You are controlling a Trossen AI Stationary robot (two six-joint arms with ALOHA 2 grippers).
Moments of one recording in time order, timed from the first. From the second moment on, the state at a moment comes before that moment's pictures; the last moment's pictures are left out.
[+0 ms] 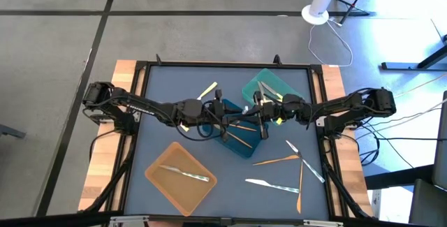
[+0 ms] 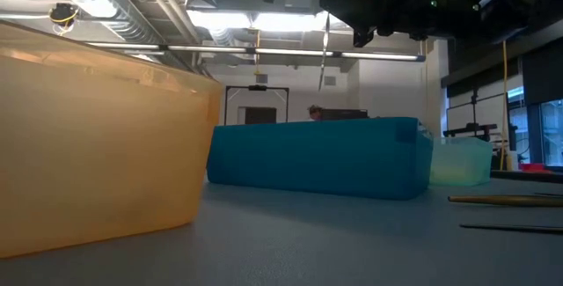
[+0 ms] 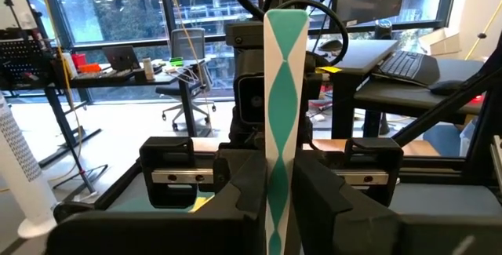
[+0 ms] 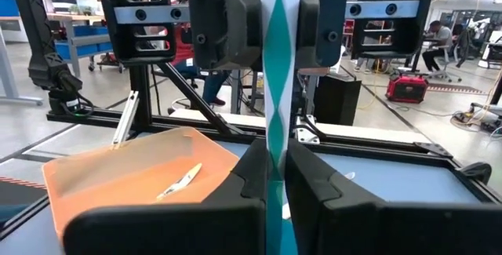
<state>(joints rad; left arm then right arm) -0.10 1.59 1.03 0.55 -0.29 0.05 -0.06 1.37 0.52 0.91 -0.24 -0.05</state>
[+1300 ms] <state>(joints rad) -0.12 1.37 1.03 0.21 -0.13 -0.15 -0.06 1.05 0.52 0.46 -0.26 -0.05</state>
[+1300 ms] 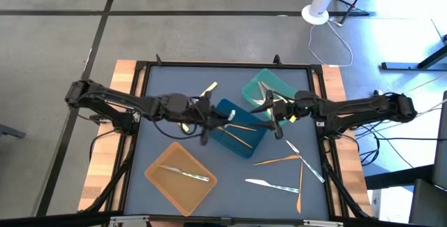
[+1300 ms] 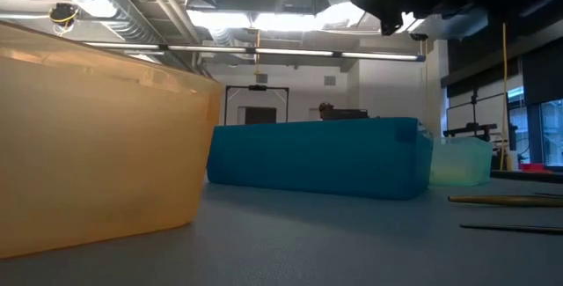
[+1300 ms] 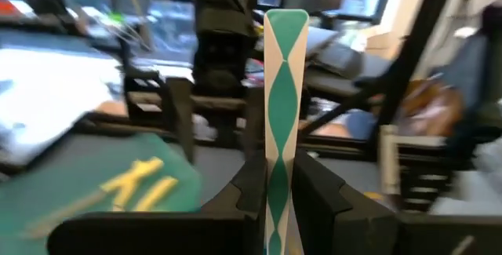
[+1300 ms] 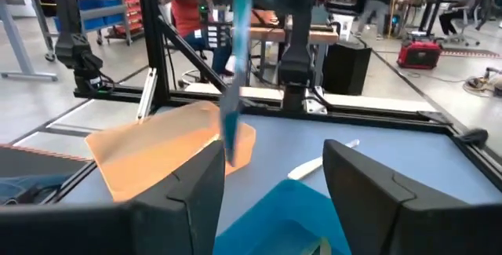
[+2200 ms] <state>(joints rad) -0.38 1.23 1.04 -0.53 0.11 -0.67 -0.06 0.95 0.52 0.39 -0.17 -0.05</state>
